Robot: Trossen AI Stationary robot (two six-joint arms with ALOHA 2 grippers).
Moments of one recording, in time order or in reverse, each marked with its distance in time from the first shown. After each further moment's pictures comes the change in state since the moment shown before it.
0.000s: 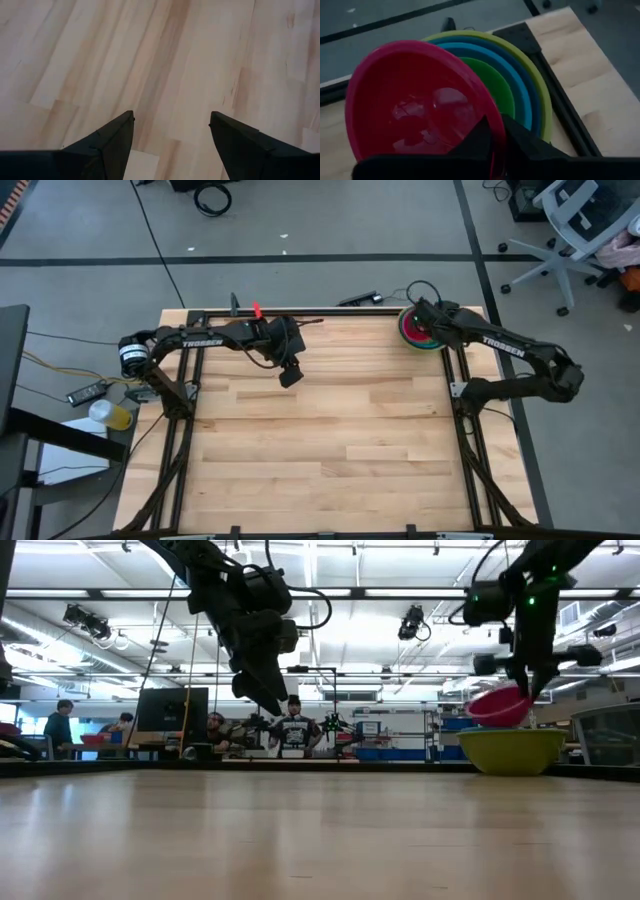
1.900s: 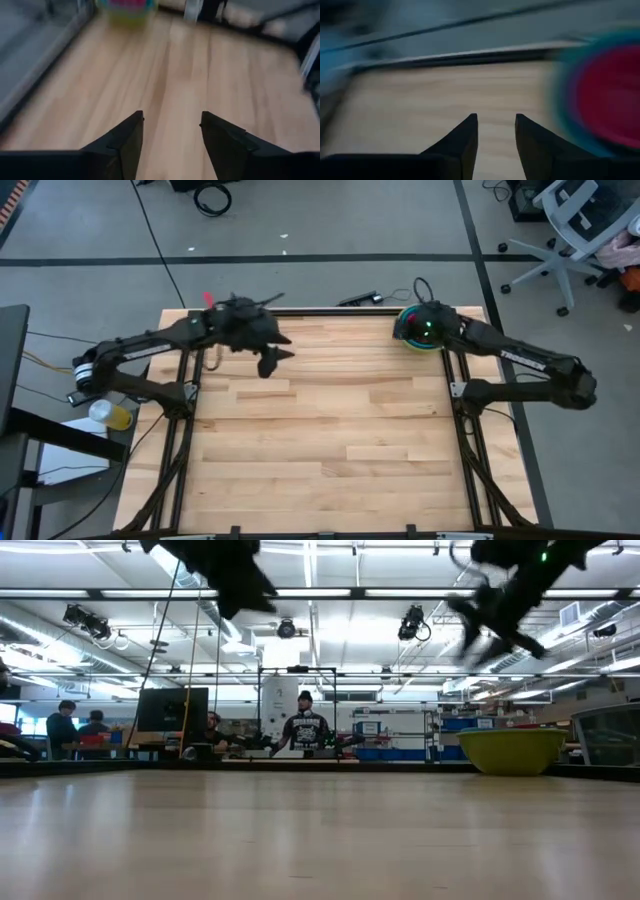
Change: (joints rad) left arm -0.017 -0.382 -0.009 0.039 -0.039 0.013; right arm 0.170 -0.173 -0.029 0.330 -0.298 -0.212
